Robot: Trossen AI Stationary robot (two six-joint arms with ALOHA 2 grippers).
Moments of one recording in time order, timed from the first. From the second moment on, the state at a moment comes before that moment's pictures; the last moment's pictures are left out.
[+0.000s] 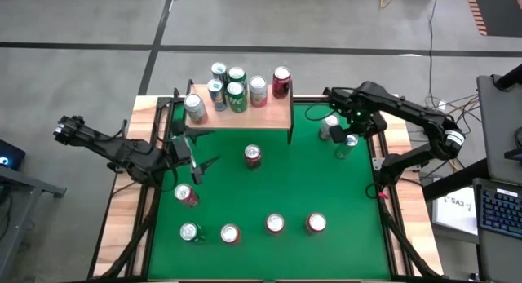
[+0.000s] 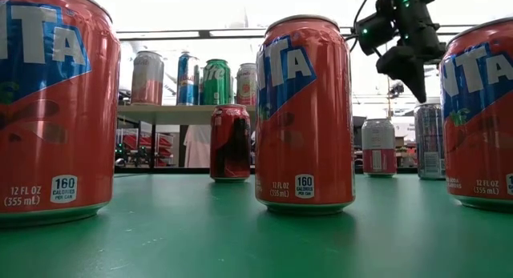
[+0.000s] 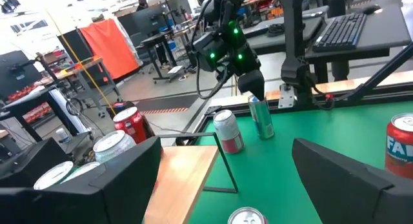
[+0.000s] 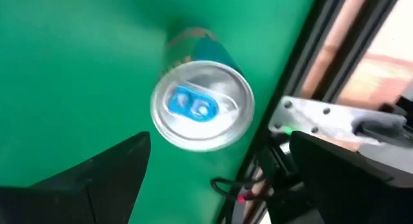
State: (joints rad) left arm -0.40 0.86 0.85 -0.13 -0.80 0.20; right arm -0.65 1.38 1.19 -1.53 -0.08 0.68
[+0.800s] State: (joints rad) left arm -0.40 0.91 0.84 -0.10 -0.80 0.06; right arm -0.65 1.40 1.00 -1.34 -0.05 0.57
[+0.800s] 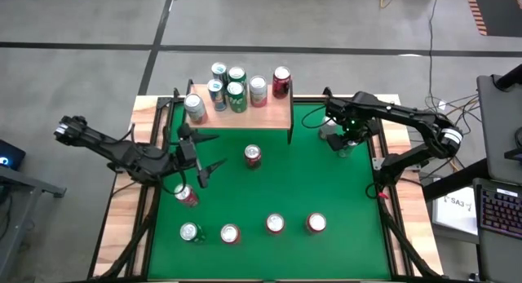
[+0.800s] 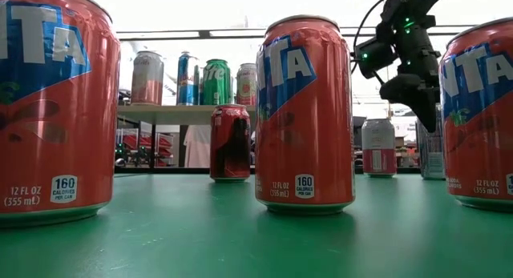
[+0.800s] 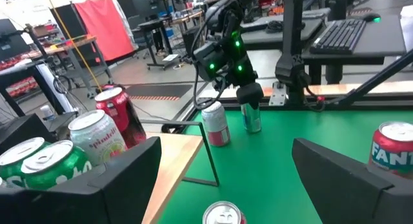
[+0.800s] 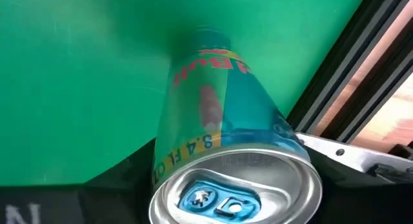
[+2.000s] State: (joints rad) left arm -0.40 1.25 0.84 0.20 -0.61 0.10; right arm 0.29 1.33 1.30 -0.67 0.33 0.11
